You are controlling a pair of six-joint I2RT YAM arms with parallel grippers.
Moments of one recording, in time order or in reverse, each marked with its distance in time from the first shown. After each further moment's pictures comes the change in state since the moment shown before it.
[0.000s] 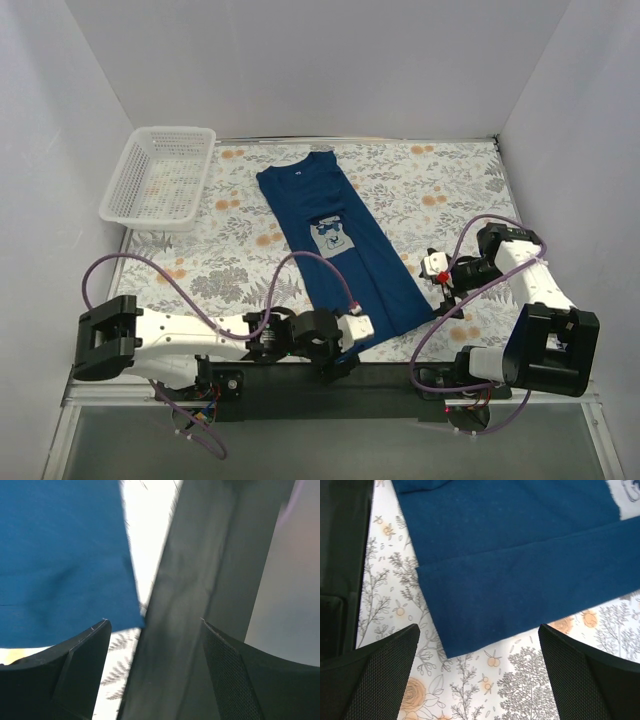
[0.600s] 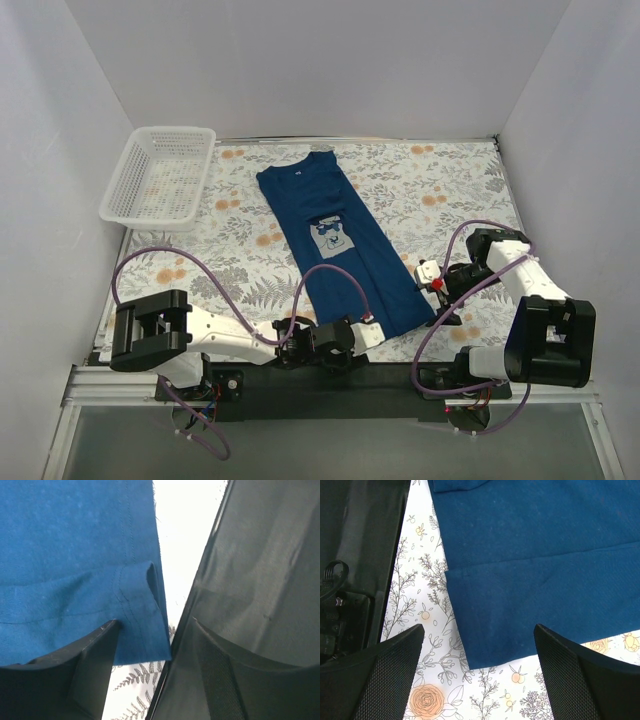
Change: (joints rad) left arm -0.090 0.263 -0.012 0.151 -0.206 0.070; right arm 0.077 0.034 -0.043 -0.035 0.045 -0.023
